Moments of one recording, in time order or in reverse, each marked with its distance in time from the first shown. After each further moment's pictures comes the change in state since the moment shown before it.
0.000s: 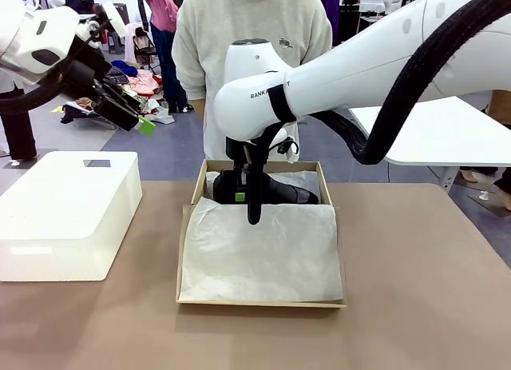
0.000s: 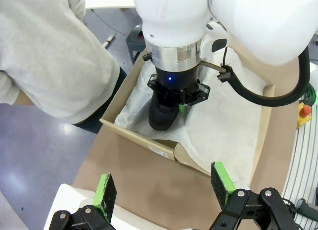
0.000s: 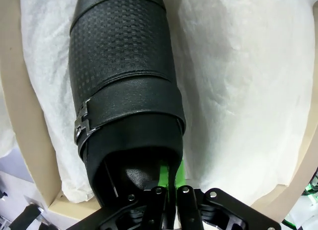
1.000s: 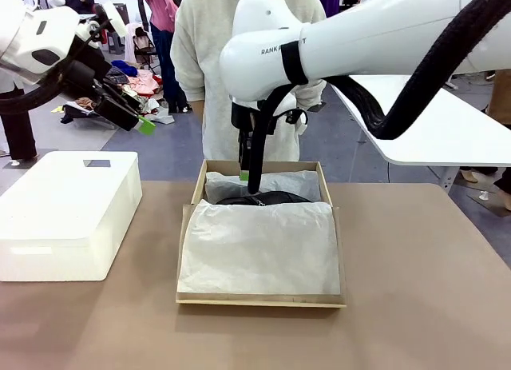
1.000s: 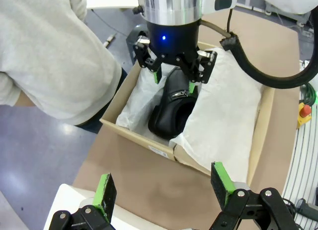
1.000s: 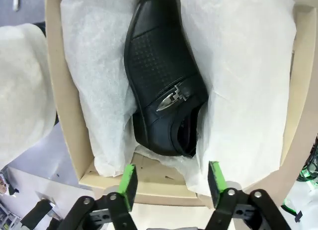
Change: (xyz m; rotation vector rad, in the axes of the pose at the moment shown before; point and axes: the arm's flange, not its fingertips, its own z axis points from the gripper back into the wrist) left arm 0.000 0.000 0.000 0.000 0.000 0.000; right arm 0.009 0.003 0.077 0.042 0.016 -0.025
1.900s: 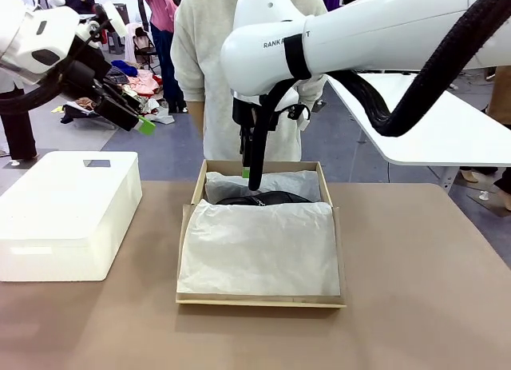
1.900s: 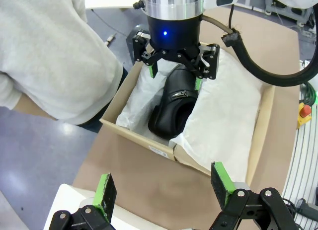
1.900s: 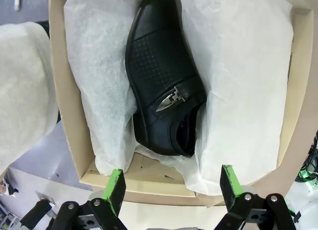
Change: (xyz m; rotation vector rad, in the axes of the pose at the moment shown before) left arm 0.000 0.000 0.000 0.000 0.000 0.000; right arm 0.002 -0.001 0.005 0.001 -0.004 0.005
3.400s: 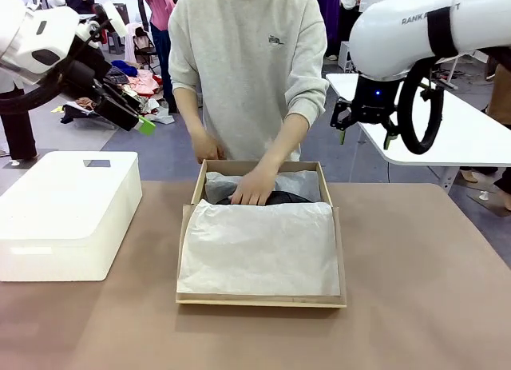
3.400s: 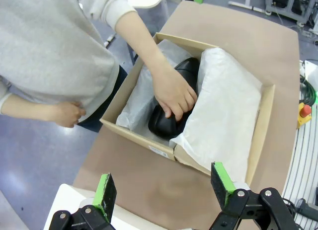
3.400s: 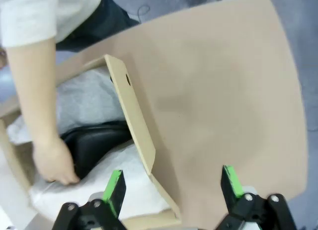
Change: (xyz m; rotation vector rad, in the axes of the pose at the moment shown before) left arm 0.000 0.000 0.000 0.000 0.000 0.000; right arm 0.235 -0.010 0.067 0.009 -0.172 1.212
